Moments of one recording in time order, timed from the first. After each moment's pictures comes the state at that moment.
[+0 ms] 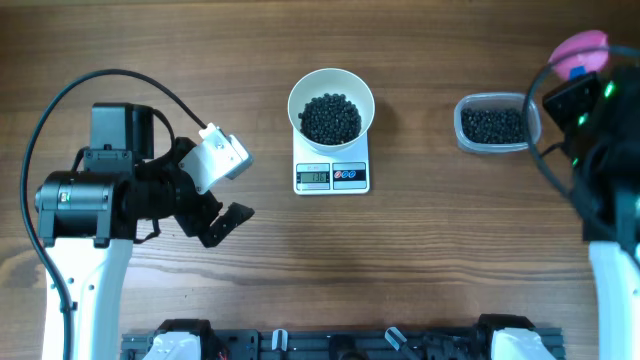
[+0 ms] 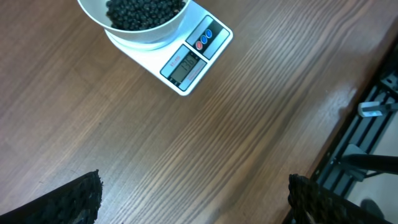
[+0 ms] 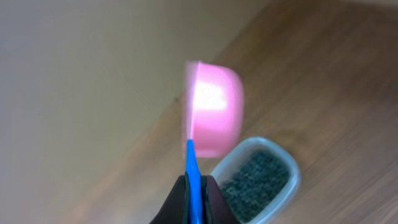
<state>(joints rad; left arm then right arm) -0.04 1.17 1.35 -1.38 0.47 0.80 -0.07 1.17 1.40 -0.80 0.23 0.64</state>
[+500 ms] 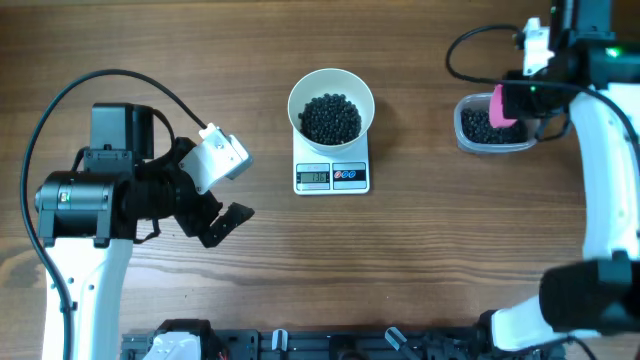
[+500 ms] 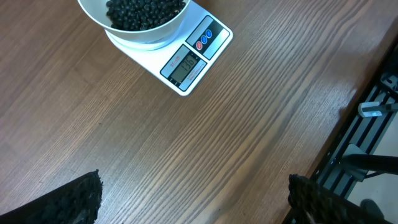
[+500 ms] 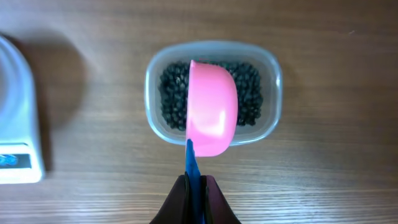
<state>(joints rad) -0.04 1.17 1.35 -1.38 0.47 0.80 -0.07 1.71 1.73 -1.26 0.05 -0.11</state>
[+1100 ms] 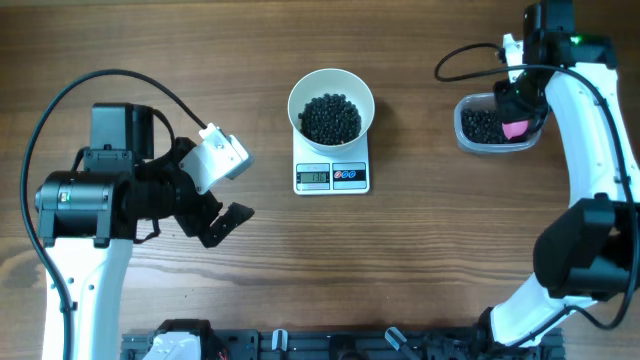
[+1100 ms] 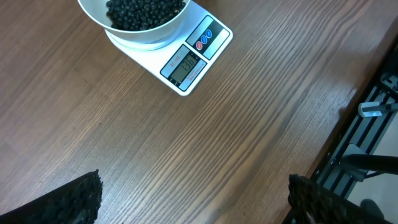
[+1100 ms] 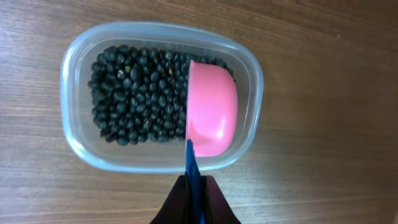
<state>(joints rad) -0.04 1.17 1.35 -1.38 0.47 0.80 -0.07 1.87 1.69 -1.16 0.22 -0.26</state>
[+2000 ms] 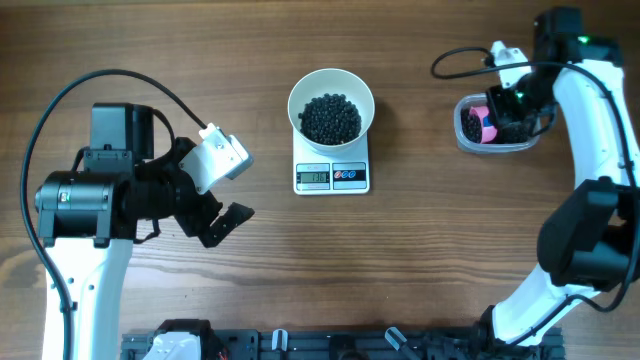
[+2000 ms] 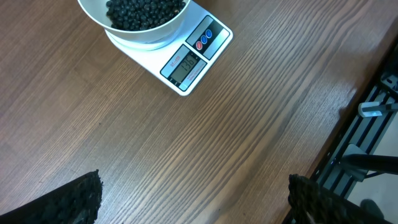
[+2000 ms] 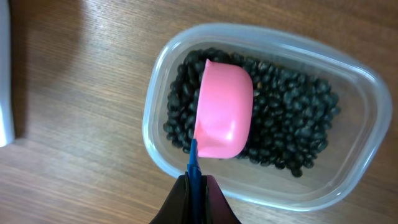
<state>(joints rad) -0.04 1.17 1.35 -1.38 0.47 0.80 -0.15 1.92 1.69 -1.20 -0.16 -0.40</state>
